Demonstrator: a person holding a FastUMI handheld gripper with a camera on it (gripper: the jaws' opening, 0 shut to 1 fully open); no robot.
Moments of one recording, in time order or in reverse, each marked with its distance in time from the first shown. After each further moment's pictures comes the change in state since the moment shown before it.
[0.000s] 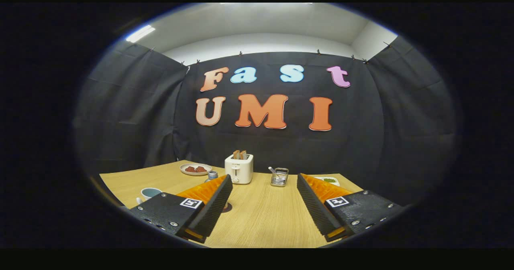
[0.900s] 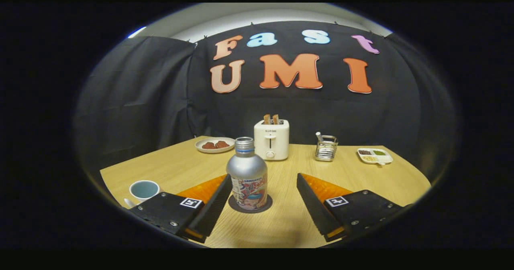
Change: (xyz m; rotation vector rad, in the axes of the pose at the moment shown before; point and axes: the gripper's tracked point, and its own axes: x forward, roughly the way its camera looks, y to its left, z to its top) arm 0.102 0.114 -0.107 0.053 0.241 0.156
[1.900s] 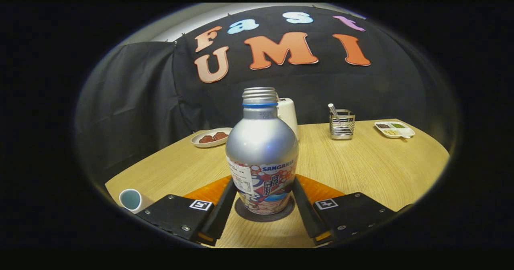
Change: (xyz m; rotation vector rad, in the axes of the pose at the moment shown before) arm 0.078 0.030 -0.073 0.141 0.159 0.030
